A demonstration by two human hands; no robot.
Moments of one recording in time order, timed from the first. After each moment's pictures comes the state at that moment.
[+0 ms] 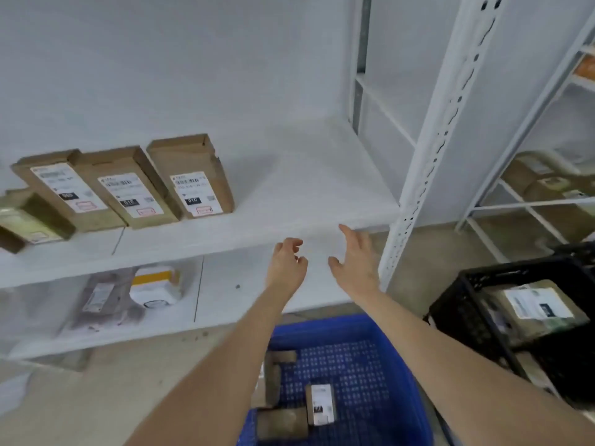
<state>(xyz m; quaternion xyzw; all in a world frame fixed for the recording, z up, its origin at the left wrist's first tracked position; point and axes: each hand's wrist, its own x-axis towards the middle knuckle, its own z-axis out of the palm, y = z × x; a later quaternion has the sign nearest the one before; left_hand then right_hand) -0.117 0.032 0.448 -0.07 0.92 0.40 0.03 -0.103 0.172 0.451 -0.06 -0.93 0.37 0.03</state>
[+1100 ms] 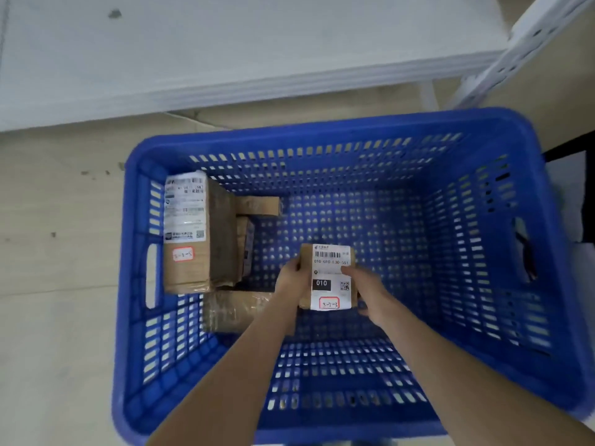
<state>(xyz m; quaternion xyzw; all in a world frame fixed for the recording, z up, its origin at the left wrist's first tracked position) -0.004 0.020 -0.208 -0.37 0.69 0.51 0.36 0.001 0.156 -0.186 -0.44 -0.60 0.55 -0.39</state>
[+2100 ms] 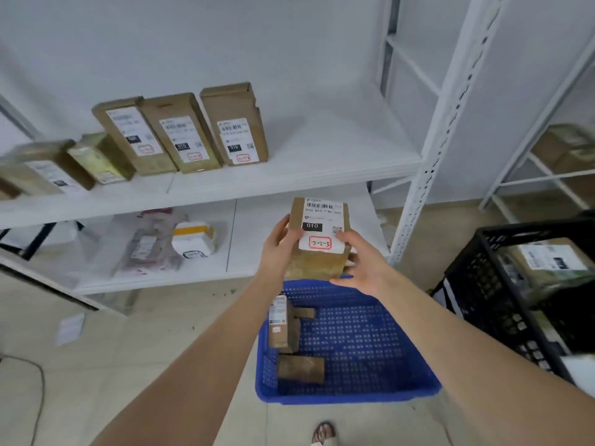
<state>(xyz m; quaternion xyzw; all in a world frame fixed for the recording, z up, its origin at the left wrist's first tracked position) 0.044 -0.020 0.478 -0.18 0.70 0.69 0.06 0.034 0.138 0.463 -0.21 -0.54 0.78 -0.26</state>
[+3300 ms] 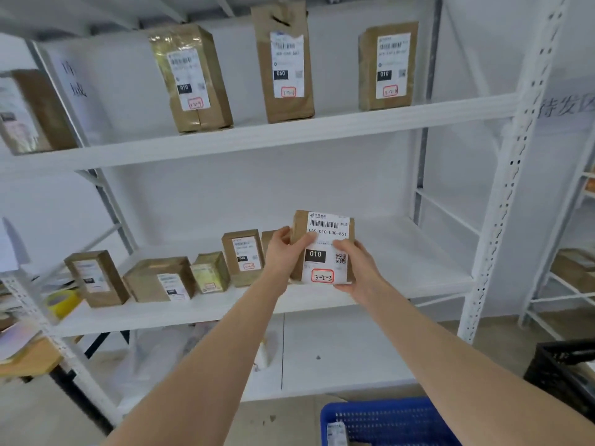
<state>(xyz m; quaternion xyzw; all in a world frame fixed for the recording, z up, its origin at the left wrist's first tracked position) 0.028 -0.226 0.711 -0.07 0.73 0.67 -0.09 0.029 -0.087 0.685 -0.07 -0.55 0.83 -0.06</state>
